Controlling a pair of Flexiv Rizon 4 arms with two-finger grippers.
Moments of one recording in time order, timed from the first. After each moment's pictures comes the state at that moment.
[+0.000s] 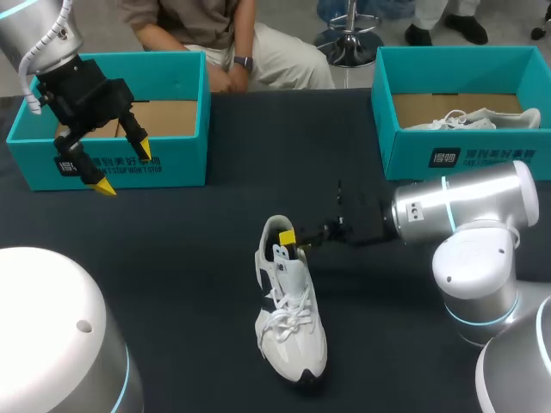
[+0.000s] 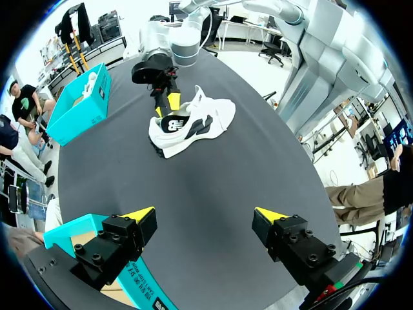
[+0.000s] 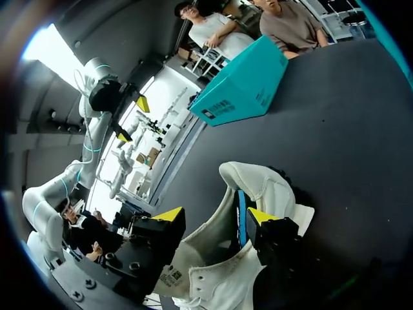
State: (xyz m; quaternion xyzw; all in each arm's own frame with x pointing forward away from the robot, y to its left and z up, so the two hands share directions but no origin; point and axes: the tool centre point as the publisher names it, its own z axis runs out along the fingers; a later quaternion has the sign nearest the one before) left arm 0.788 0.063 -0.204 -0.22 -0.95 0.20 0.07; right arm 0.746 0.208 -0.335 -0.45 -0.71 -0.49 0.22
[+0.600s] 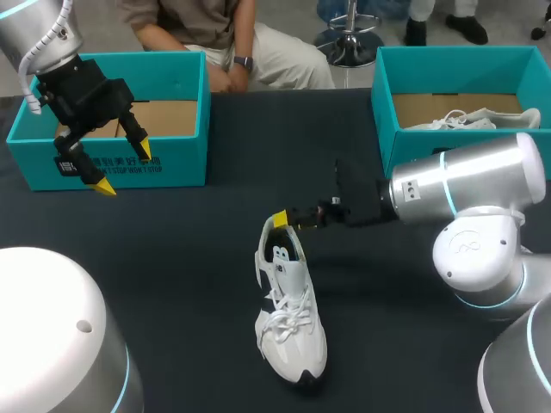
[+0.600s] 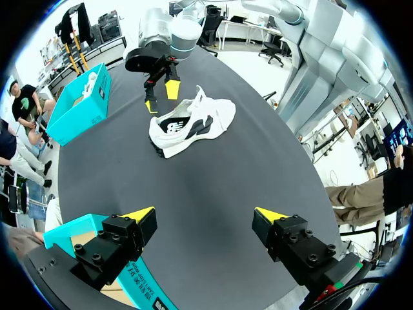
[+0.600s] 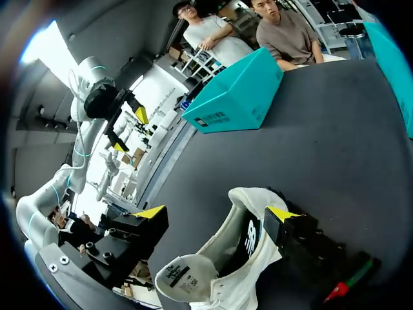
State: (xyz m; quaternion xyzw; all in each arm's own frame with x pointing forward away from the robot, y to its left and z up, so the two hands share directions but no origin) left arm 0.788 0.063 -0.204 -0.22 -0.95 0.20 0.07; right arm 0.758 0.204 -0.301 -0.47 -0.73 -0.46 0.17
